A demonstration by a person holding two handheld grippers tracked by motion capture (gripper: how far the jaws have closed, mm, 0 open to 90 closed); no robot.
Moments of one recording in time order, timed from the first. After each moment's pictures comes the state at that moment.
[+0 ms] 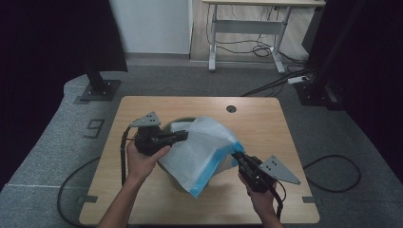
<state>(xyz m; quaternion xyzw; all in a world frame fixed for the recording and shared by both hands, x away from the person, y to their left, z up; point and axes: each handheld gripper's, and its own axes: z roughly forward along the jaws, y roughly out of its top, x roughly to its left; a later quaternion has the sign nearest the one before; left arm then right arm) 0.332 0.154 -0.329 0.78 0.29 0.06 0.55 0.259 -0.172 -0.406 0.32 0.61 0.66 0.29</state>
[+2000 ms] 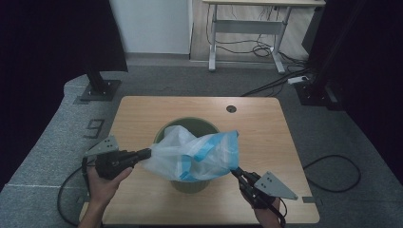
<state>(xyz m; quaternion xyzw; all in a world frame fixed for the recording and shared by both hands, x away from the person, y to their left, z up) 0.283 0.251 -0.376 0.77 0.32 0.10 0.54 0.228 -0.175 -0.432 0.30 0.68 0.60 0.30</state>
